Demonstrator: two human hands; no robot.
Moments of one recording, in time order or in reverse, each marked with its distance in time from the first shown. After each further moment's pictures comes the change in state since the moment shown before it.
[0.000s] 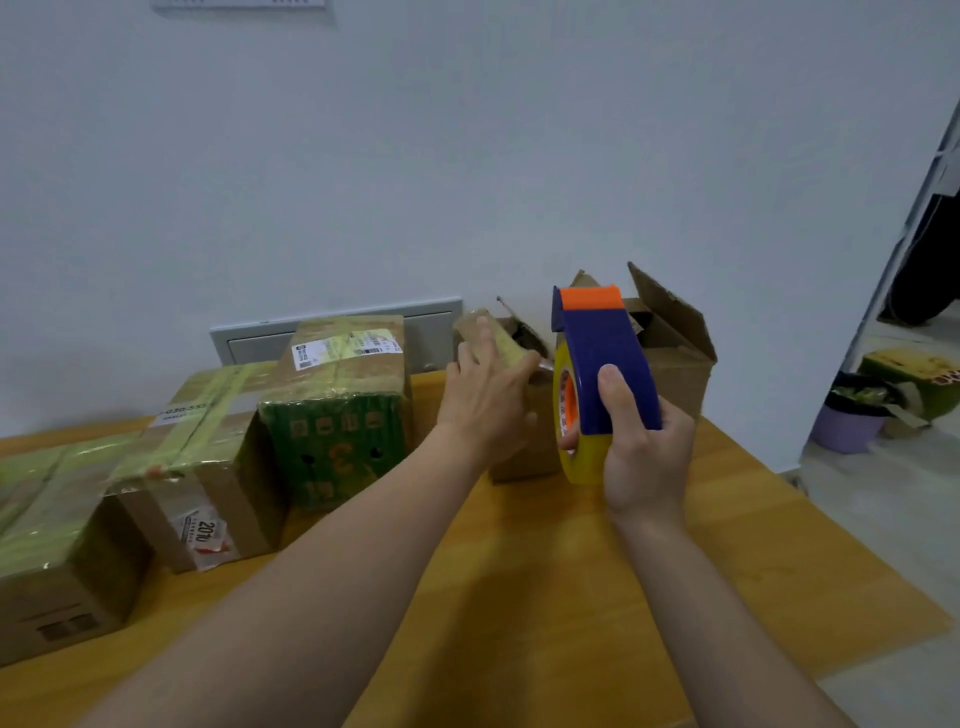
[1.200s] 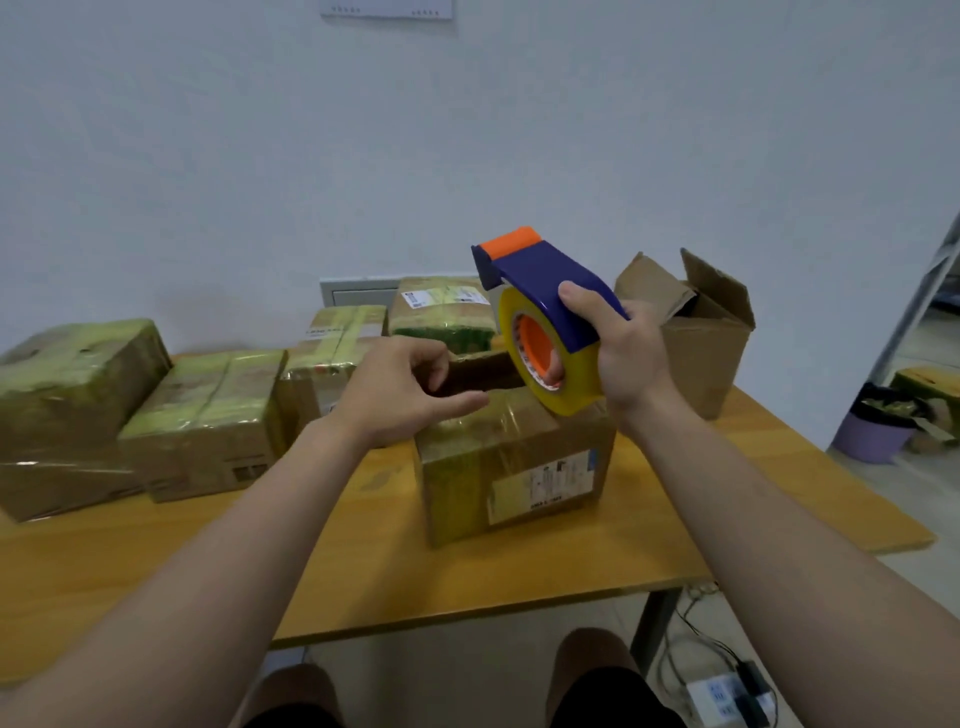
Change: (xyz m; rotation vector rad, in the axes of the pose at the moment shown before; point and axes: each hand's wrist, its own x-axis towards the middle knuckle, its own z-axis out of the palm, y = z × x) left_hand -0.194 -0.140 -0.091 -0.710 0.185 0.028; right_hand -0.062 -0.079 0.064 0.000 -0.429 0.139
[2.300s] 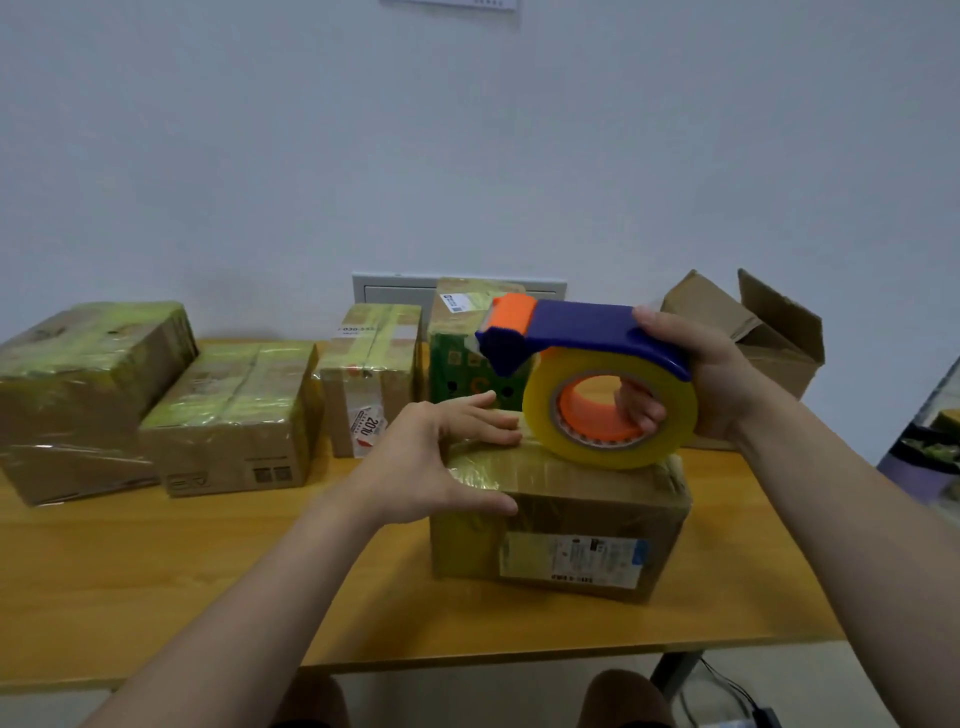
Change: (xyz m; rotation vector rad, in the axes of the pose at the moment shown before) left_hand -0.043 -0.014 0.002 -0.178 -0.230 -0.101; right_hand 0.051 0.004 -0.027 0.027 -0.722 0.323
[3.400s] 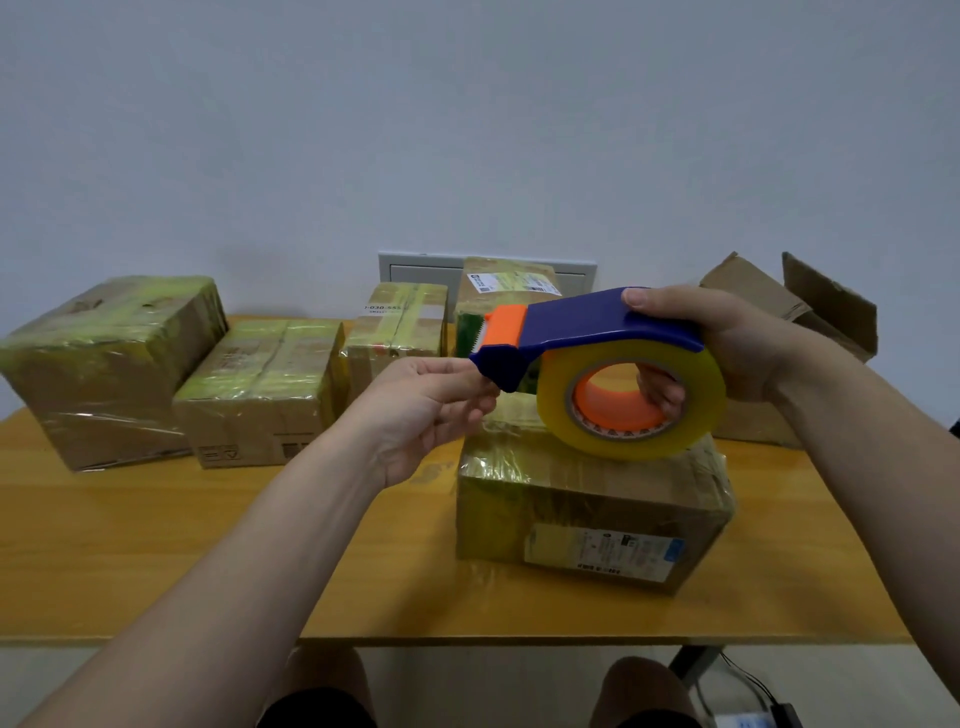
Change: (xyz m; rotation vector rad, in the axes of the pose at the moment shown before) left_hand 0.001 0.028 -0.027 -0.966 0.226 -0.513; right_hand 0.015 -0.034 0.019 -0.278 -0.107 0.187
